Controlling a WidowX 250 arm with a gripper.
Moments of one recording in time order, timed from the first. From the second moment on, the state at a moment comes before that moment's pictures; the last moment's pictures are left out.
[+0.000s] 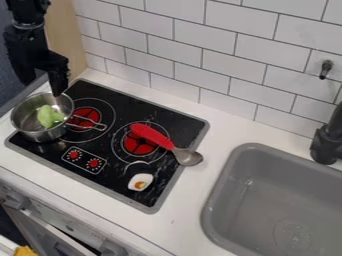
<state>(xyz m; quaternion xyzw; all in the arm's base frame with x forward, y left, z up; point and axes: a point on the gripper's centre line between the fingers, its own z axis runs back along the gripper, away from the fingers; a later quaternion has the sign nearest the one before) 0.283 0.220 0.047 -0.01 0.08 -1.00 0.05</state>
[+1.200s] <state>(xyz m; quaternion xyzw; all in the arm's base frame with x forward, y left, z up) 0.316 0.132 0.058 -0.05 0.14 -0.85 -0.50</state>
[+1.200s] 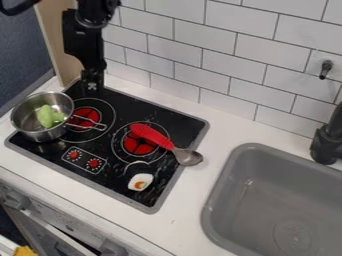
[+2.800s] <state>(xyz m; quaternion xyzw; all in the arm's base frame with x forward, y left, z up) 0.345 0.032 -0.027 -0.05 0.01 -0.58 -0.81</state>
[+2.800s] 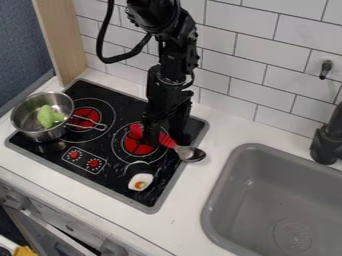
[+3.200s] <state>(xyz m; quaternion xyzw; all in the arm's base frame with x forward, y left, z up) 0.349 0.033 -0.029 -0.05 0.03 -0.58 -0.81</state>
